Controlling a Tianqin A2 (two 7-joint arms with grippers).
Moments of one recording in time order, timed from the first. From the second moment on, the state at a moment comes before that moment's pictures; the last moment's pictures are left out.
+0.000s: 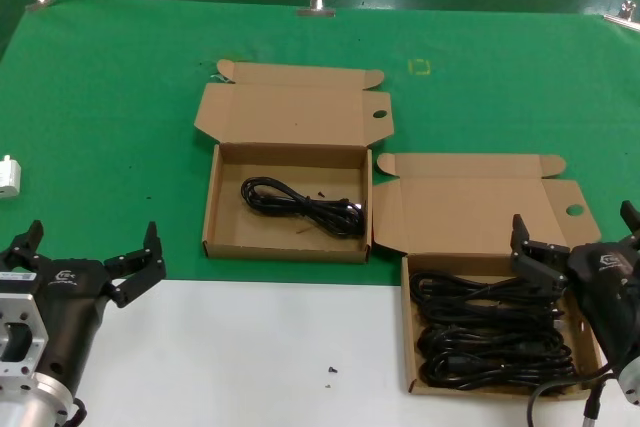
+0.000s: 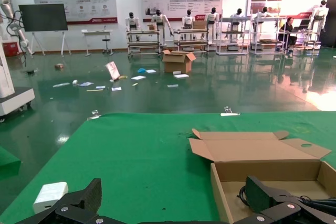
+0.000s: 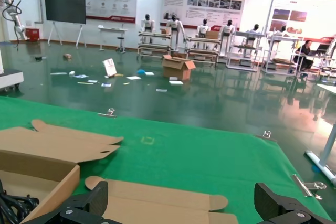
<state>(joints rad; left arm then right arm) 0.00 -0.30 1.60 -1.60 -1.80 0.00 0.00 0.05 0.29 -1.61 1.54 1.79 -0.03 -0.04</state>
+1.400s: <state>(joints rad) 0.00 -0.30 1.60 -1.60 -1.80 0.00 0.00 0.04 0.29 -1.61 1.55 1.79 -0.03 -0.03</state>
